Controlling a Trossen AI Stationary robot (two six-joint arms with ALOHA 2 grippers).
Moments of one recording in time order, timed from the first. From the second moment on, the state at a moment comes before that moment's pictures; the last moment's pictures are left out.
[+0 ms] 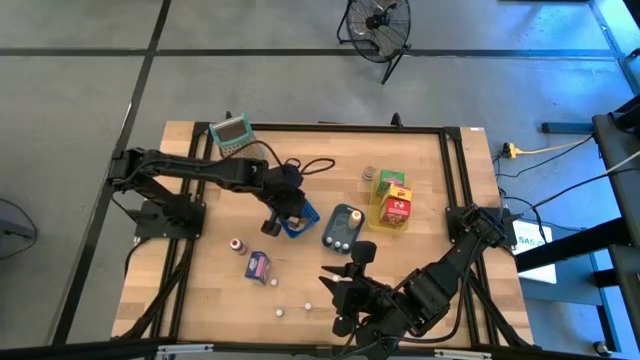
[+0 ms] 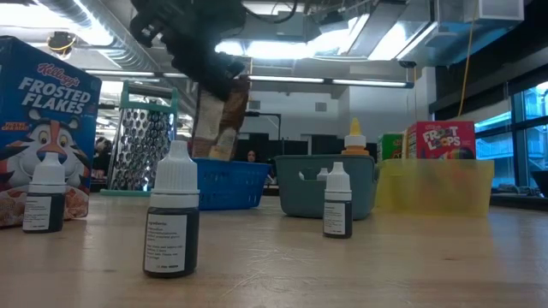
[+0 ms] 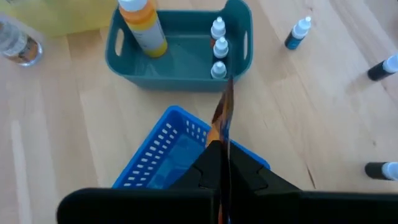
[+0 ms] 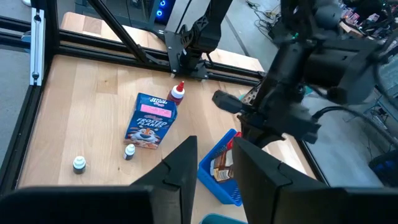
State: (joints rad) left arm 0.07 1.46 1.08 -0.57 0.20 0.34; right arm 0.73 2.10 2.31 -1.12 0.96 0.38
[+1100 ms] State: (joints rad) left arm 0.07 1.44 0.89 -0.38 0.21 0.22; right arm 0.69 2.10 2.31 -1.12 0.90 0.39
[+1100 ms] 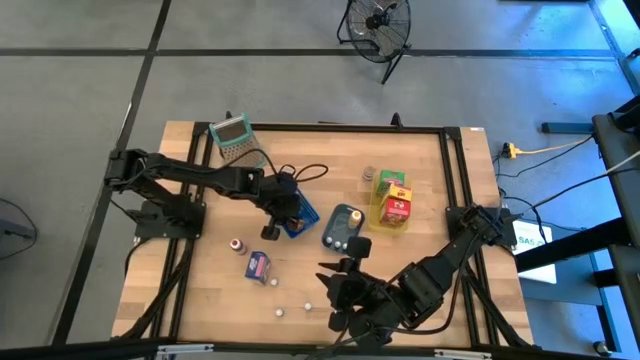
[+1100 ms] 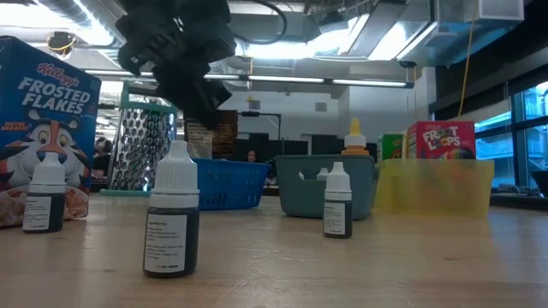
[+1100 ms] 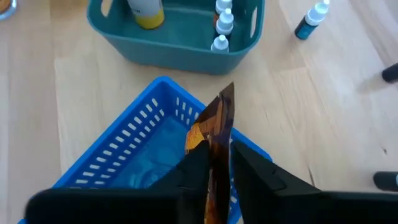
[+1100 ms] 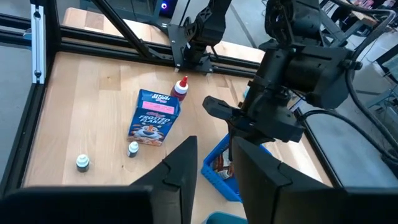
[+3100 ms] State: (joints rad) left arm -0.17 0.89 0.89 -0.36 0.20 -0.04; right arm 0.69 2.10 2.31 -1.17 0.75 0.42
